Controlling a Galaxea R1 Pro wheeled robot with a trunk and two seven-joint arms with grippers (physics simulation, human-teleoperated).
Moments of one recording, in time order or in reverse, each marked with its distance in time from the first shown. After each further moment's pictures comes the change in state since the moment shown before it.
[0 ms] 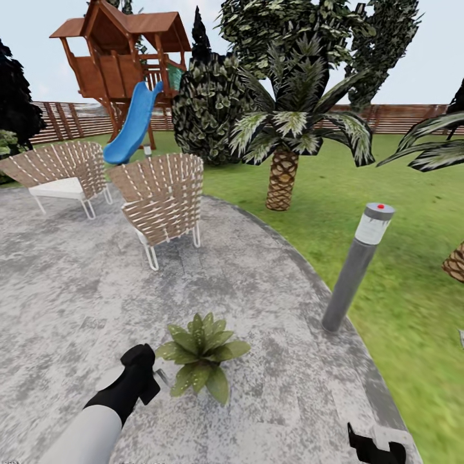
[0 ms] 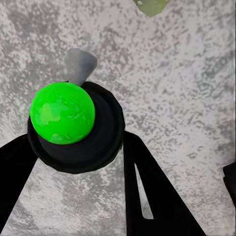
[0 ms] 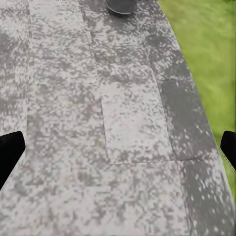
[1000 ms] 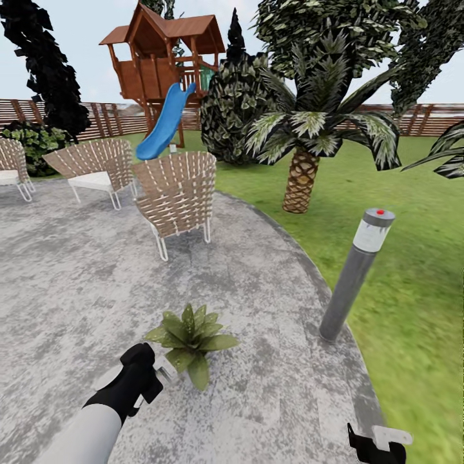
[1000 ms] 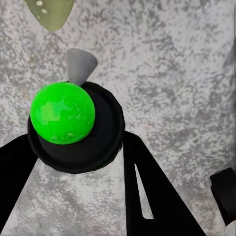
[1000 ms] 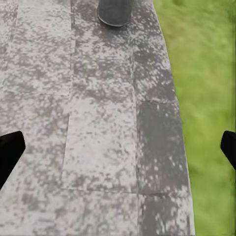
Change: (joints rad) left arm -0.004 0.005 -0.007 0.001 0.071 -0.005 0.003; right arm 0.000 0.000 0.000 0.000 0.001 0.000 0.000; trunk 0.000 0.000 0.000
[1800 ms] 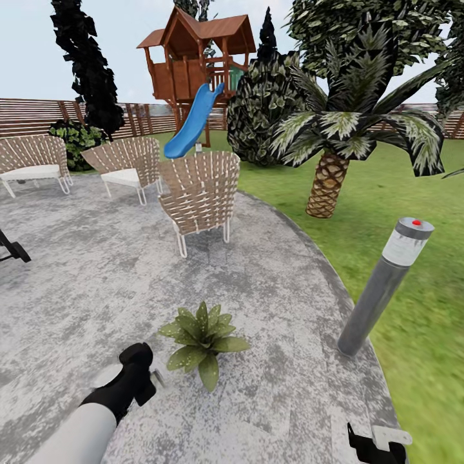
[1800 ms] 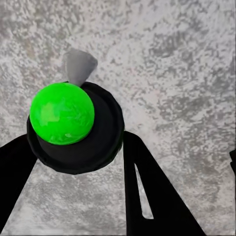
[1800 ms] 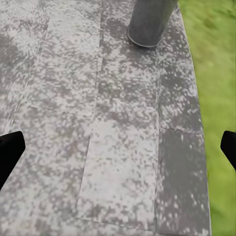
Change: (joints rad) left arm -0.004 0.037 -0.076 0.007 -0.061 0.024 -0.062; right arm -0.001 0.000 0.002 0.000 -0.001 0.000 0.000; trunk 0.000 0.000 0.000
